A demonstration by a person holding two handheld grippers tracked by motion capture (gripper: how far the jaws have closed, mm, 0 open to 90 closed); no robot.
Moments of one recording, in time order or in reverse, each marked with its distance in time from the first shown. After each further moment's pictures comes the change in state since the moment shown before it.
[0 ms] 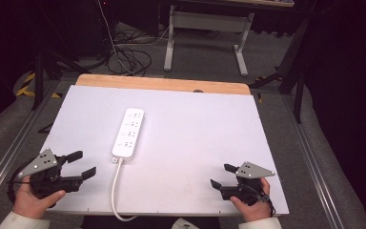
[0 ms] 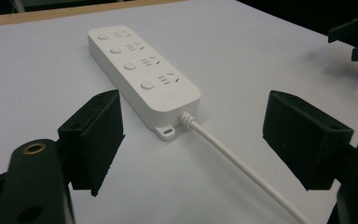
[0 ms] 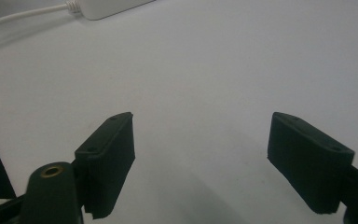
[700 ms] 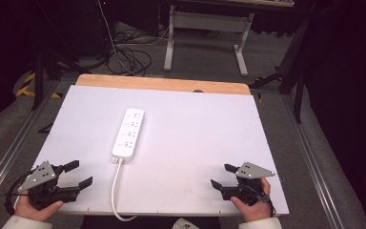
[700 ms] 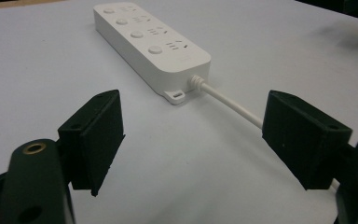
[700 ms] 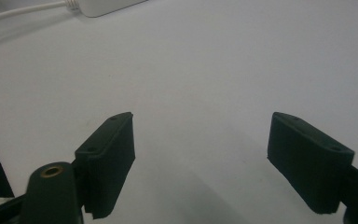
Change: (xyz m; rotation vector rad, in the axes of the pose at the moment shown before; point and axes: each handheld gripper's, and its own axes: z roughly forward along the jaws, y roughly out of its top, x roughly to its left) left arm 0.002 -0.034 -0.003 0.001 0.018 0.023; right arm 0.000 -0.001 0.000 0.005 -0.006 -0.008
